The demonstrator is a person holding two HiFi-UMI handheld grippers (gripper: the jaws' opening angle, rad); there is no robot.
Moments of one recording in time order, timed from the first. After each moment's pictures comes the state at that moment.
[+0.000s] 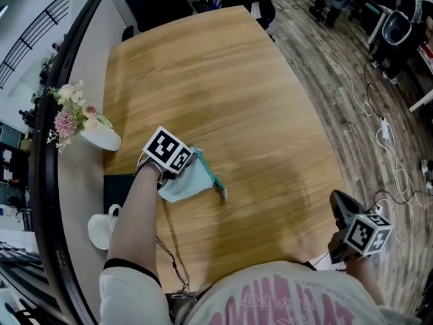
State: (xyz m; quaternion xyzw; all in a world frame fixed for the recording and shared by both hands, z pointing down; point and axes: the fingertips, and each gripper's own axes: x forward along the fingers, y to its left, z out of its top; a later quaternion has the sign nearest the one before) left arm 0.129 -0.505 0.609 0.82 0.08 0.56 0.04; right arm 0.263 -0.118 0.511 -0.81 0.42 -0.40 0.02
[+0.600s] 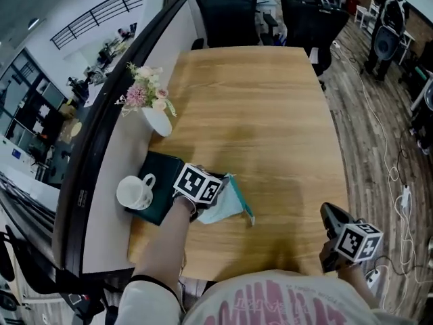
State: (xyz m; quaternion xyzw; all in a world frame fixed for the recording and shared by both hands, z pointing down) left arm 0.073 -0.435 0.555 0.89 -0.06 0.41 0.16; right arm 0.250 -0.197 0.478 -0.72 0.59 -0.37 0.01
